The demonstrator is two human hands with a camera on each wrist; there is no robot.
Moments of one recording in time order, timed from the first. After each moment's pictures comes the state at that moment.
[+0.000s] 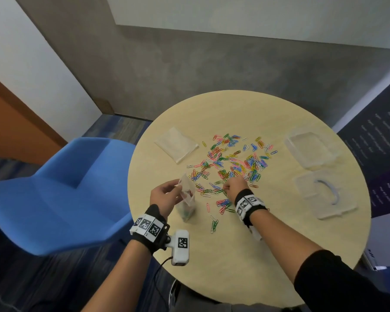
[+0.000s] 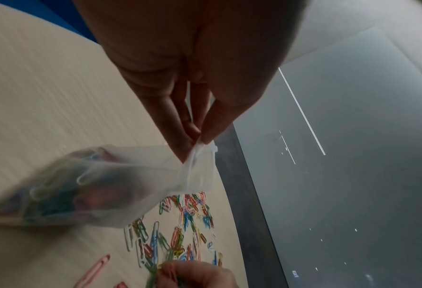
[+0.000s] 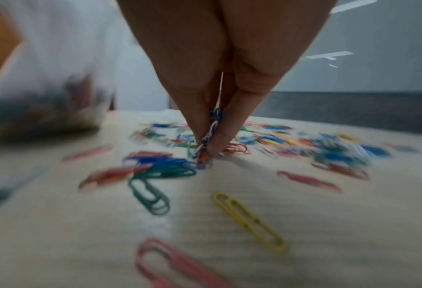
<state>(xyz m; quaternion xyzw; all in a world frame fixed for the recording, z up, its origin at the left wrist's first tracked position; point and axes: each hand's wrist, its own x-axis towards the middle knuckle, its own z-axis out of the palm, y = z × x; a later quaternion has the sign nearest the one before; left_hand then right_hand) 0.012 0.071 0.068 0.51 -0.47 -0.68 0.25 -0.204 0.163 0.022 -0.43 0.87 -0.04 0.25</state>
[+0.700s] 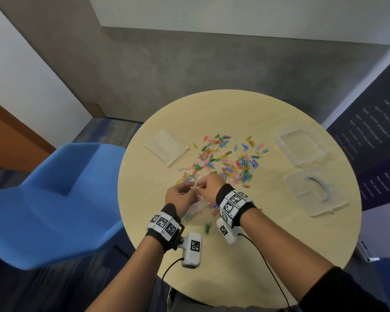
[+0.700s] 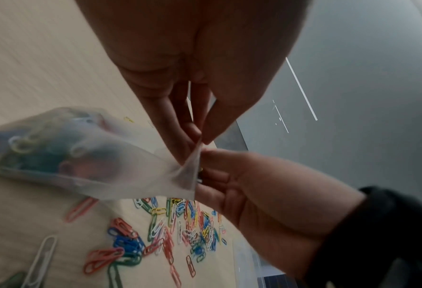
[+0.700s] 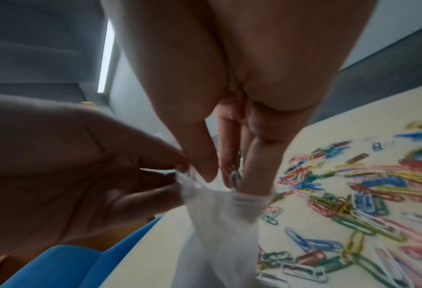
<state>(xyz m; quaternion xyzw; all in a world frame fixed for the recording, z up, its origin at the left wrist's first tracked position) -0.045 0.093 0.060 0.50 -0.56 -0.64 0.16 -0.165 0.150 0.084 -0.39 0.83 -0.20 0.35</state>
